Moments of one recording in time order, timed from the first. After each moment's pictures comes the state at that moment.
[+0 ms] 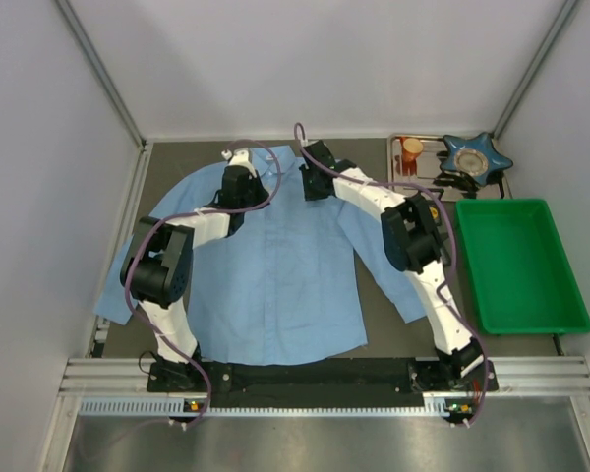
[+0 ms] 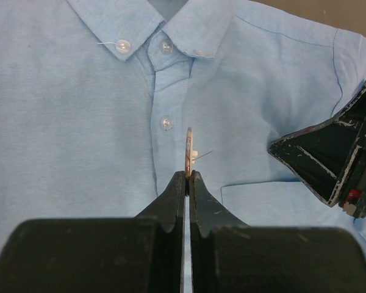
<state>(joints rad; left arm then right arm) -0.30 1.85 1.07 0.31 -0.01 -0.43 0.58 2.45 2.10 -0.51 0.08 0.33</state>
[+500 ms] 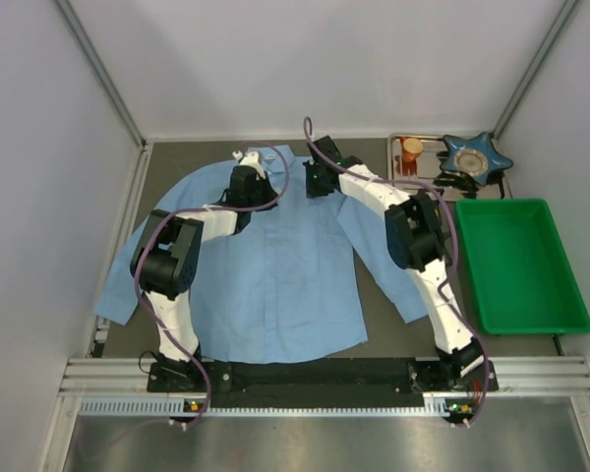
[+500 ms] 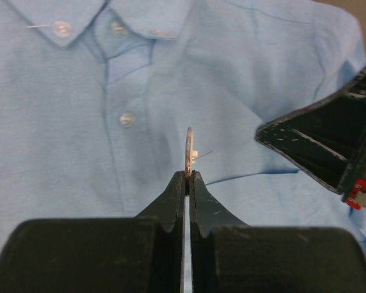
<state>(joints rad) -0.32 1.94 1.12 0.32 0.06 -0.43 0.55 2.46 2.12 -0.53 0.01 0.36</state>
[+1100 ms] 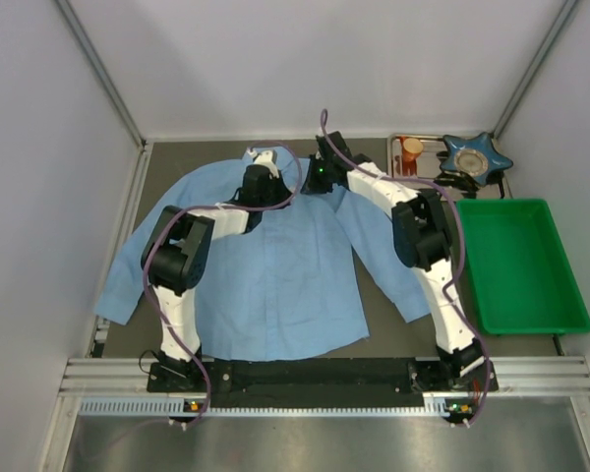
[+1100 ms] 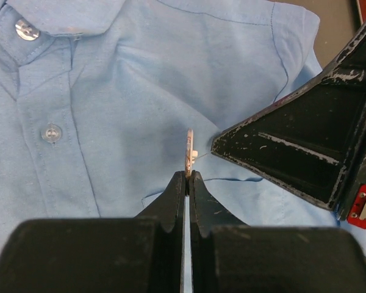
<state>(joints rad) -0.38 2.01 1.19 0.36 0.09 -0.45 0.51 2.41 2.06 -0.43 -0.19 0.58</state>
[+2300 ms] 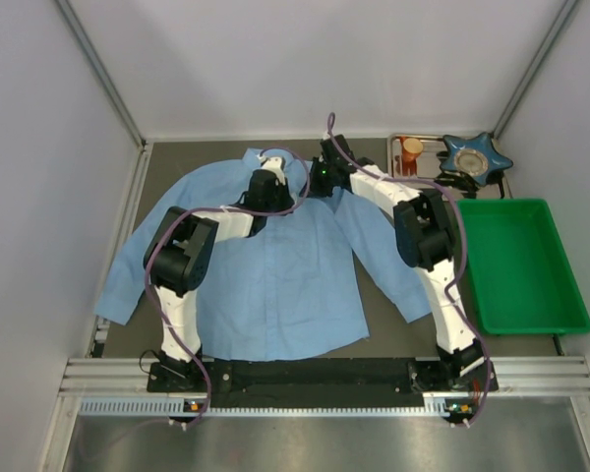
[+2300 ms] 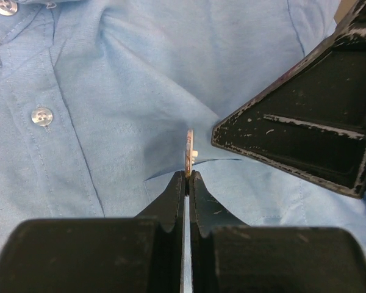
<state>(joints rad) -0.42 2.01 1.17 0.33 0.04 -0.35 0.49 2.39 1.98 -0.38 -0.27 0.70</state>
